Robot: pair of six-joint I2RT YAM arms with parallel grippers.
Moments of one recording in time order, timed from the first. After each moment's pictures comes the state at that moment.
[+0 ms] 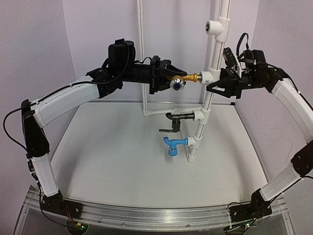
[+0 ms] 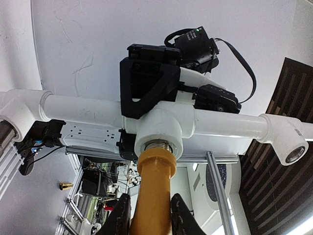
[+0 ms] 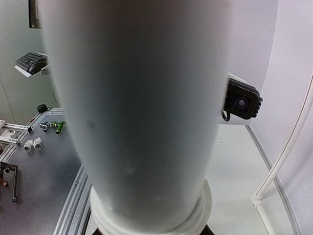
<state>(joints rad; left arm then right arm) -0.85 1.84 1.91 -0.02 0.93 -1.64 0.31 1.48 1.71 -0.82 -1.28 -0.63</state>
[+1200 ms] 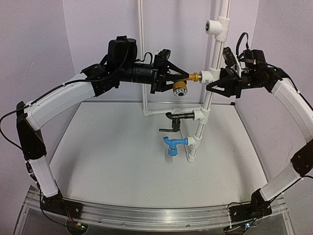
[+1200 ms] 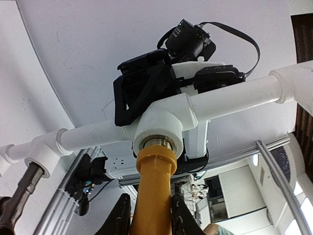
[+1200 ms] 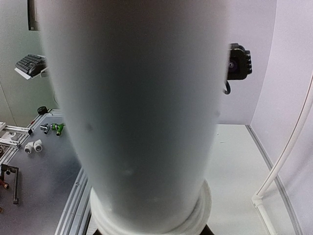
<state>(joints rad) -0.91 1.80 1.96 -0.22 0.74 -1.13 0.31 1.49 1.71 -0.81 -1.28 -0.61</state>
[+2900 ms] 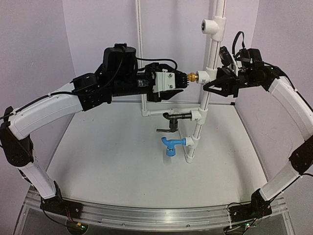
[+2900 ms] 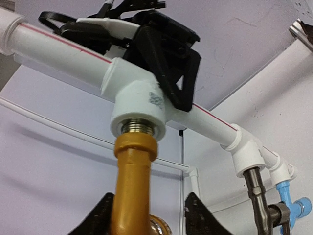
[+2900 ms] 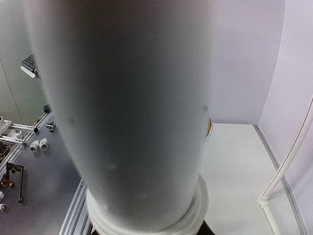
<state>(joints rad) -1.07 1.65 1.78 -0.23 0.12 1.06 0.33 1.52 1.75 -0.83 -1.28 -0.60</state>
